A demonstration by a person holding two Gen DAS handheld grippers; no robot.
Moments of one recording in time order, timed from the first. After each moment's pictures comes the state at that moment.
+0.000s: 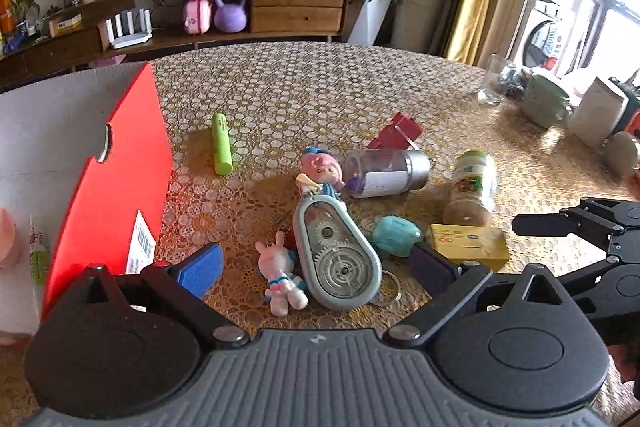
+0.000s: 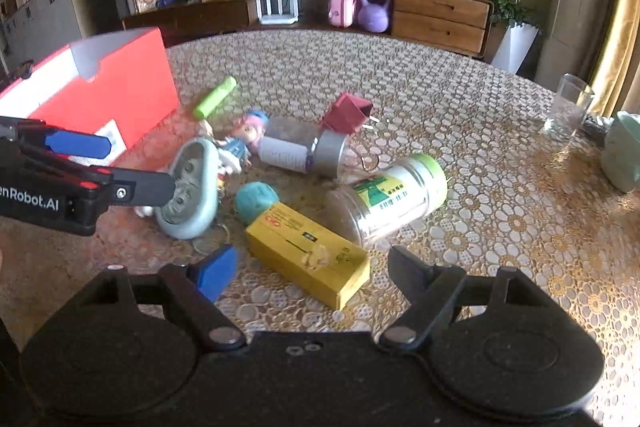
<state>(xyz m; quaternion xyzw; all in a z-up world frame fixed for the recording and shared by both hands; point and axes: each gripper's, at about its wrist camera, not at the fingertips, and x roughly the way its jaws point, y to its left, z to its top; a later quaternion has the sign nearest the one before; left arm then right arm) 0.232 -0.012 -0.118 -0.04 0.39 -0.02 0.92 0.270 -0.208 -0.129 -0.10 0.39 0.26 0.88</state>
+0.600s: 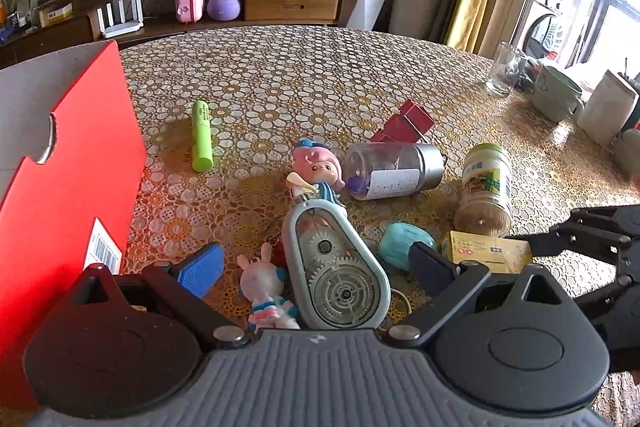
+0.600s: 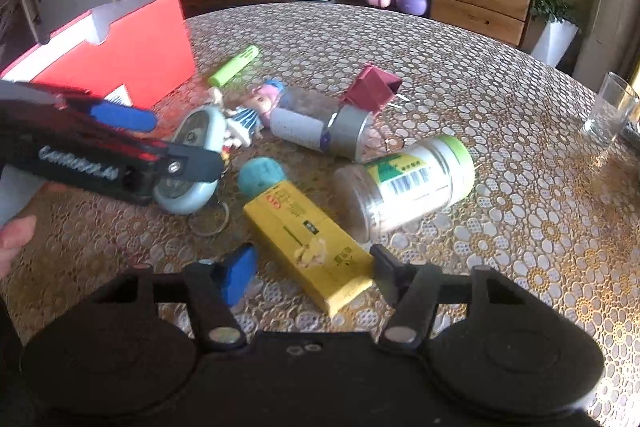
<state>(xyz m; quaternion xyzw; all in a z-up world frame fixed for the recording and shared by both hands) 0.264 -0.015 -0.140 -0.04 0.40 -0.03 0.91 0.278 -0.204 -0.141 -0.12 0.41 0.31 0.85</state>
